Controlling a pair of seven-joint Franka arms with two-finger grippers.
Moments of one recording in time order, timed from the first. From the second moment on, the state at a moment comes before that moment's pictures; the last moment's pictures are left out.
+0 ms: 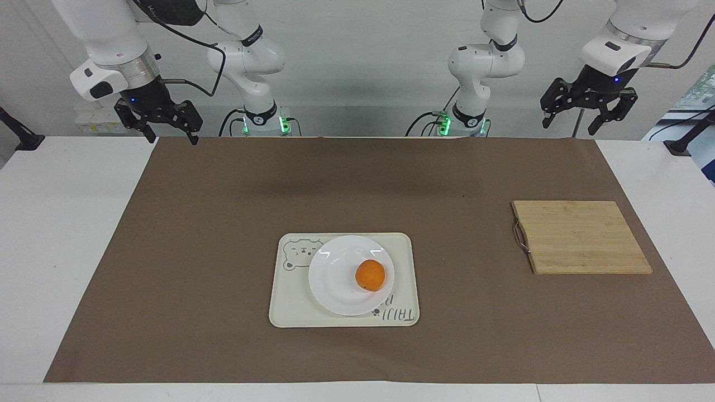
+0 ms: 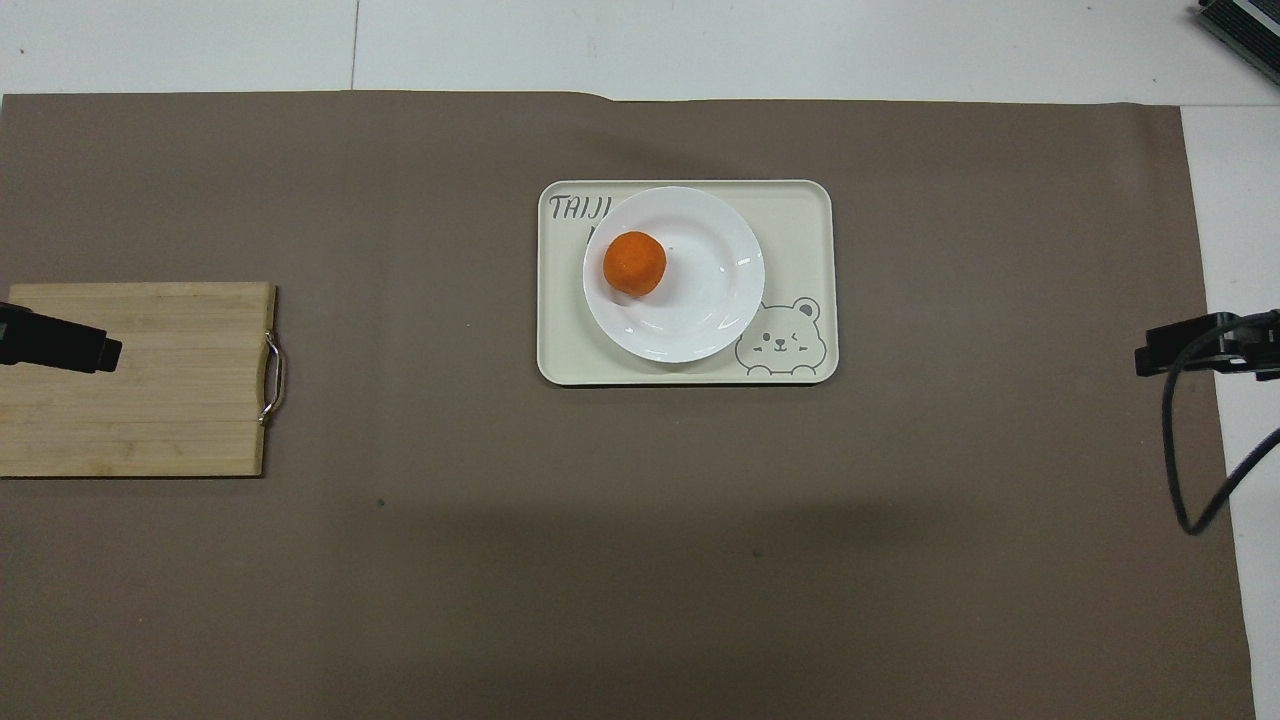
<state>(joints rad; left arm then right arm) -0.03 -0.03 -0.05 -1.44 -0.03 1.42 0.15 0.03 -0.06 -0.09 -1.62 -0.02 1.53 0.01</state>
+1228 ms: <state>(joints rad) -0.03 -0.03 -0.06 -1.44 -0.03 1.36 0.05 0.04 -0.08 -0.11 -1.57 0.05 1.48 0.01</state>
